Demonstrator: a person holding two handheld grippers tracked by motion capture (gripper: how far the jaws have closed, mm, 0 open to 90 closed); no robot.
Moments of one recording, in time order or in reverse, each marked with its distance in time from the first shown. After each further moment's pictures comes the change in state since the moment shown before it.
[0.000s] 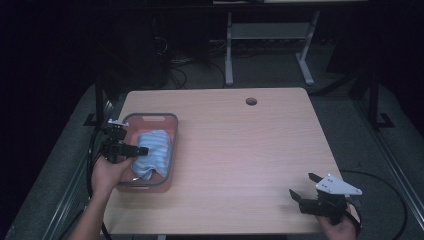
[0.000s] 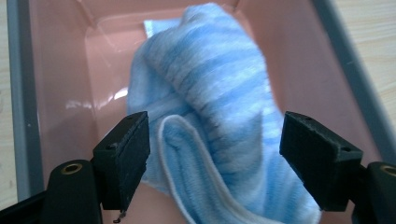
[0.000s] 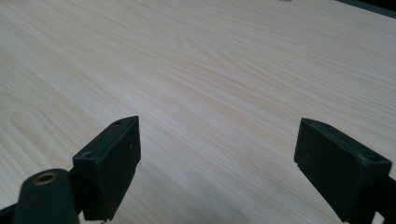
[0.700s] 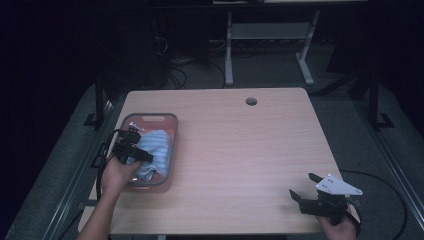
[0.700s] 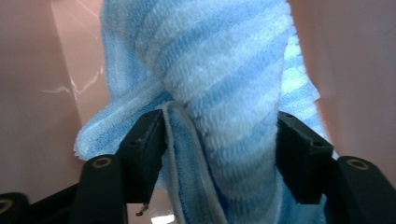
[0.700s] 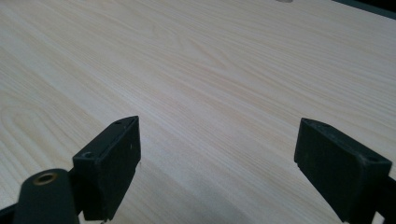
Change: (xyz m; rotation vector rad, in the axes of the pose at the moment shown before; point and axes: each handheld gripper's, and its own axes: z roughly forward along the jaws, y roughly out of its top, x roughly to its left) left arm -0.015 0.004 0.035 0.186 0.077 0.095; right arm 0.001 0.000 -0.001 0.001 0.002 0.003
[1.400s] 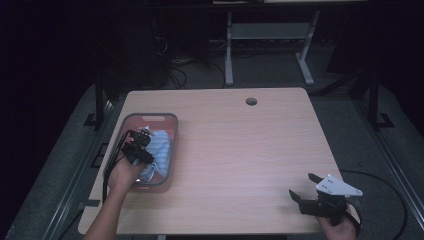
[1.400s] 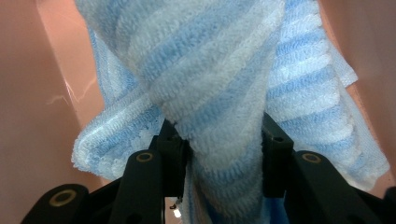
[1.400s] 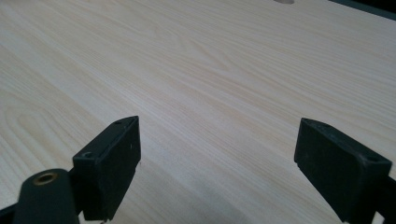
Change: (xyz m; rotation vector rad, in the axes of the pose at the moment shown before) left arm -0.017 0.007 0.020 0.093 0.120 0.124; right arm 0.001 0.000 0.000 -0.008 0.004 -0.007
